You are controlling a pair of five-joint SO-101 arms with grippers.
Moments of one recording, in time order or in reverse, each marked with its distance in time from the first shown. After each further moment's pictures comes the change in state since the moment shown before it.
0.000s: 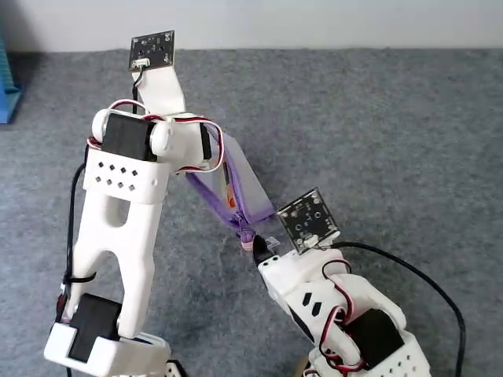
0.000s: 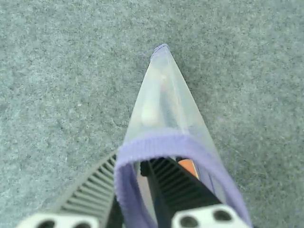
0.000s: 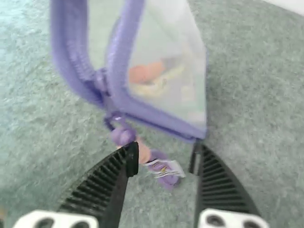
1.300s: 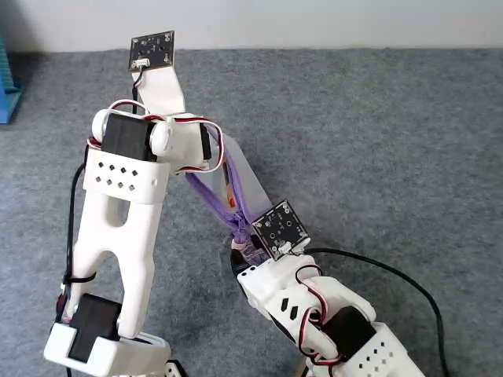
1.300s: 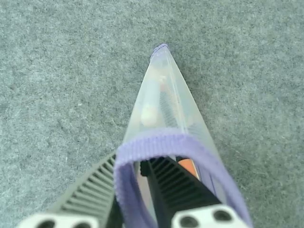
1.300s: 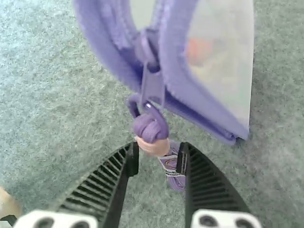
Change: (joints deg) left arm 0.0 0.0 0.2 0.0 0.0; right arm -6.3 0.9 12.7 -14.0 -4.7
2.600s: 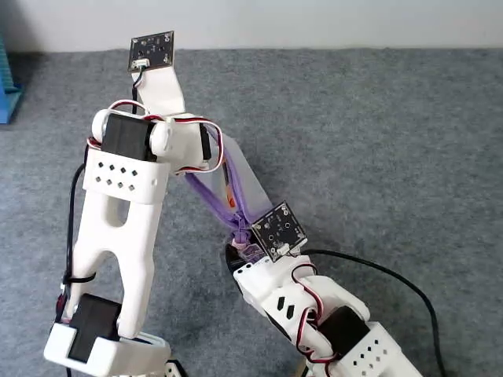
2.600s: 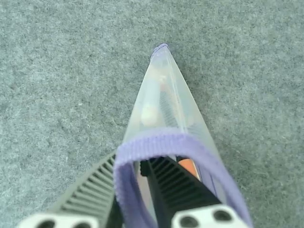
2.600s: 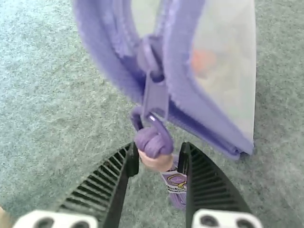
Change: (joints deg) left arm 0.0 0.0 0.2 0.0 0.0; right arm -0.1 0.0 4.6 -8.3 0.0
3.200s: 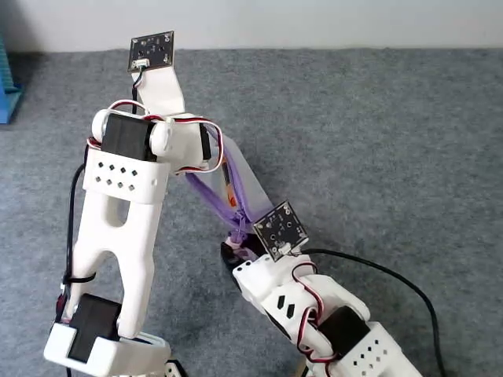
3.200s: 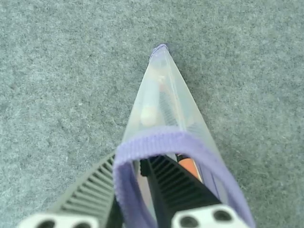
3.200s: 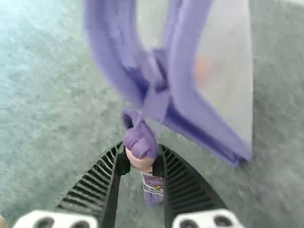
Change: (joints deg) left arm 0.0 0.0 0.0 0.0 0.0; right arm 0.6 -0.2 -0.3 -0.5 0.0
